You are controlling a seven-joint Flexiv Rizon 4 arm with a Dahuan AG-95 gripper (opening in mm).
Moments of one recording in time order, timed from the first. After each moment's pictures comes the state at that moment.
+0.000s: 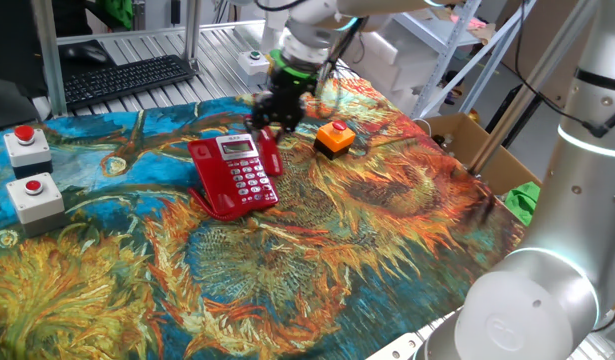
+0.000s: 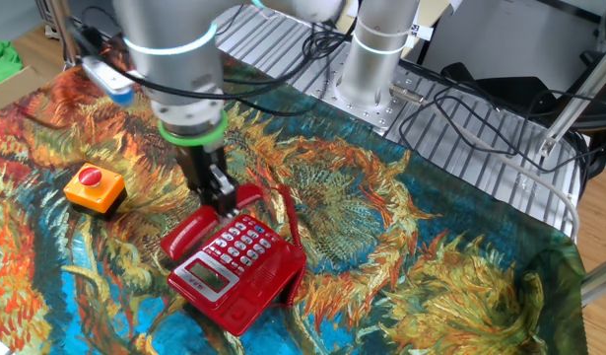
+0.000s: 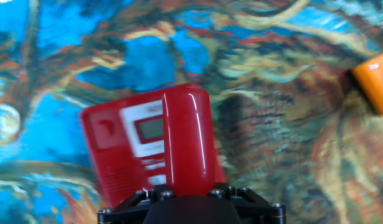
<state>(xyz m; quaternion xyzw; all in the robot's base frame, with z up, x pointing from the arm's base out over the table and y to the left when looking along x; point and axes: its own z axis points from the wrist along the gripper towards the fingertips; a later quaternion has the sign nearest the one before) 0.603 -0.017 0.130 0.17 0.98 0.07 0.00</state>
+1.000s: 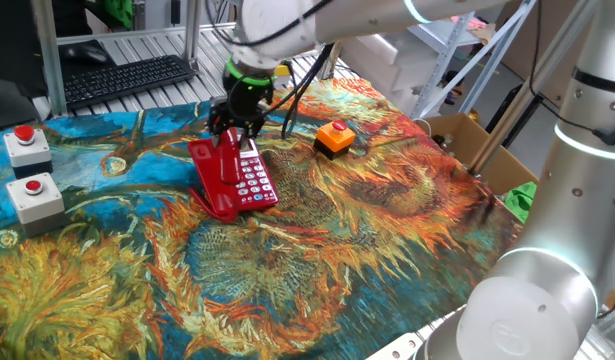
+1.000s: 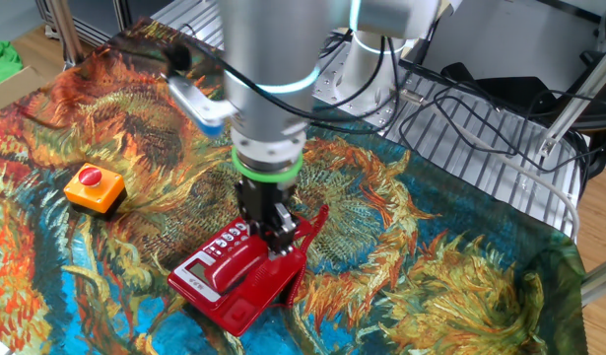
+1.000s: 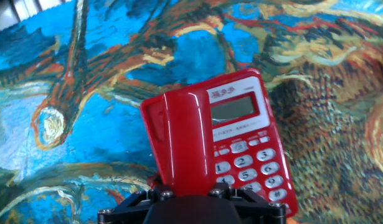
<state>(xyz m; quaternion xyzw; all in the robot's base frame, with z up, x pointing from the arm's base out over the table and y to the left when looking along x) 0.609 0.070 0.131 0.18 0.98 0.04 0.04</state>
